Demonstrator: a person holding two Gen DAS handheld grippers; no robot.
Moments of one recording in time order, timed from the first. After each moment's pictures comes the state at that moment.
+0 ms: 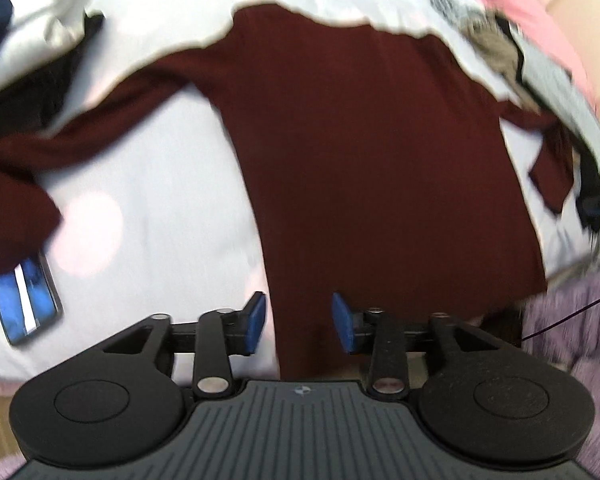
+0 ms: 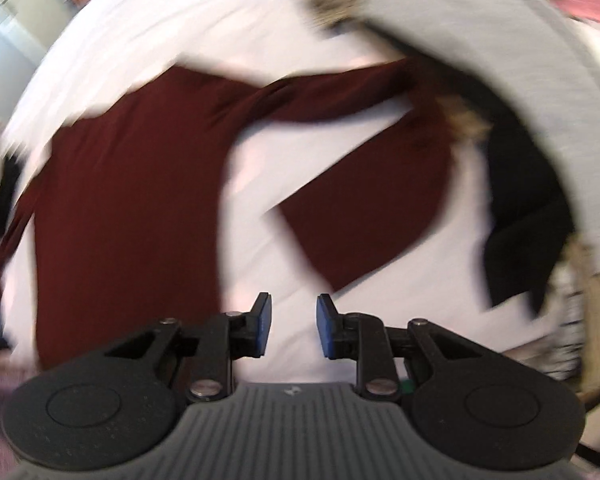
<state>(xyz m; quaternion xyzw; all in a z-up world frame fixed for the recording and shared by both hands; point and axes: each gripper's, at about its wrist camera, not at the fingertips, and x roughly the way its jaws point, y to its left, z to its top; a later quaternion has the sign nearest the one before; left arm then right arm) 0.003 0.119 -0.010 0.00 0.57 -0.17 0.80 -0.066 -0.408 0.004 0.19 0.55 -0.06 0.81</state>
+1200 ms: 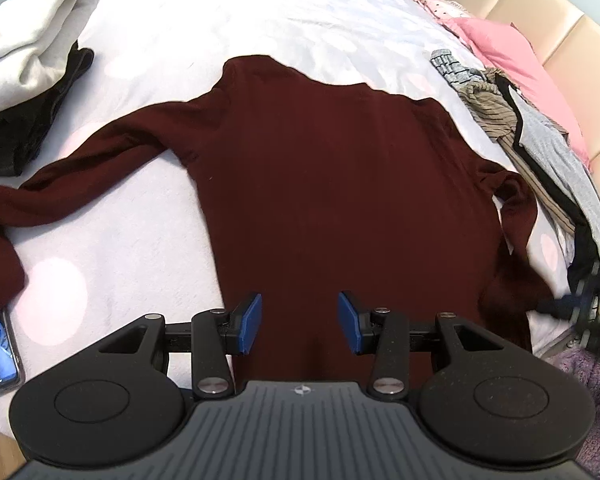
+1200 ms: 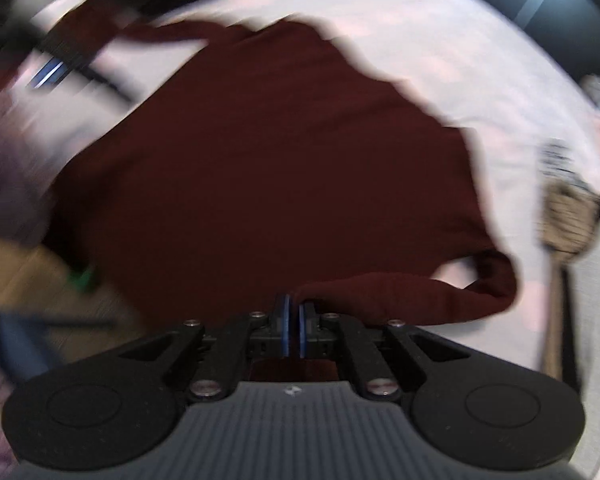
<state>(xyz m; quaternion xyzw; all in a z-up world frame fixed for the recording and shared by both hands) 0.031 0.097 -0.022 -0.05 0.53 -0.17 0.83 -0.072 -0.176 0.012 -0.24 0.51 0.22 0.80</state>
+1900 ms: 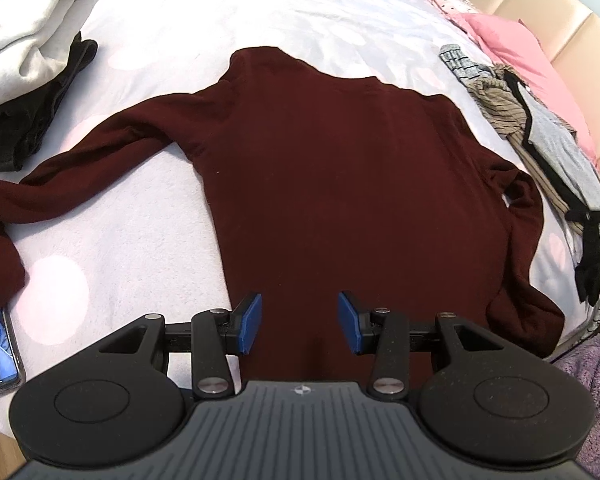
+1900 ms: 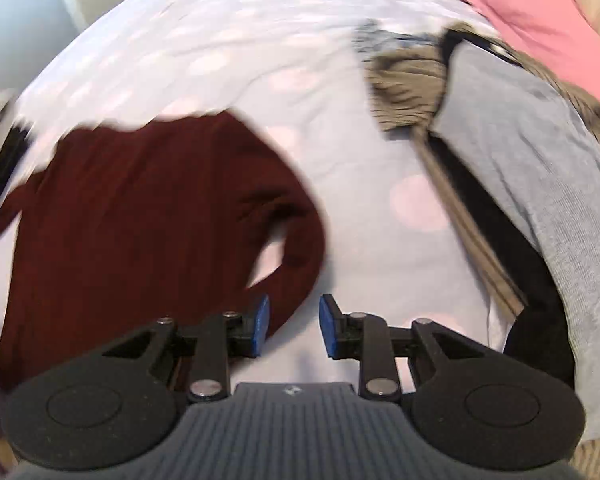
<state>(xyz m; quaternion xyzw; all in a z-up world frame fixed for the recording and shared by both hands) 0.039 0.094 -0.029 -0.04 0.54 -0.16 0.83 0.020 -0.368 0.024 0.07 0.50 0.00 0.86</state>
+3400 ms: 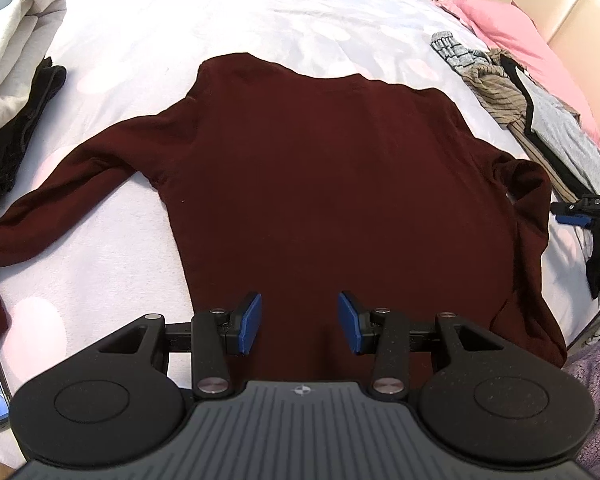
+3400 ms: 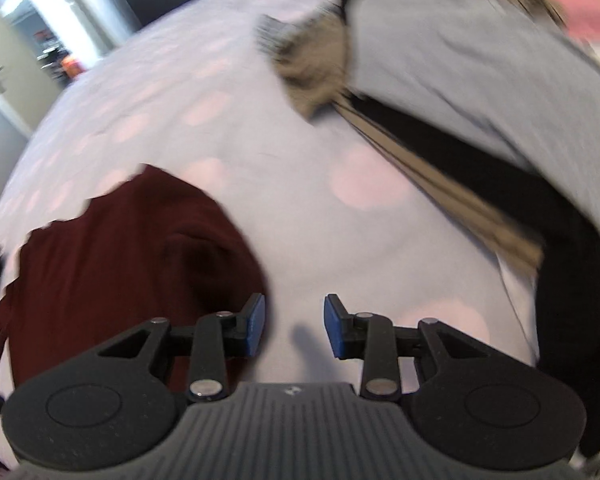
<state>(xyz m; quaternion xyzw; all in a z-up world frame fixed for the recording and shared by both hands) 0.060 0.061 -0.032 -0.01 0.53 -0.17 0.83 0.028 -0.408 -0.035 0.23 0.47 -0.08 0.85</state>
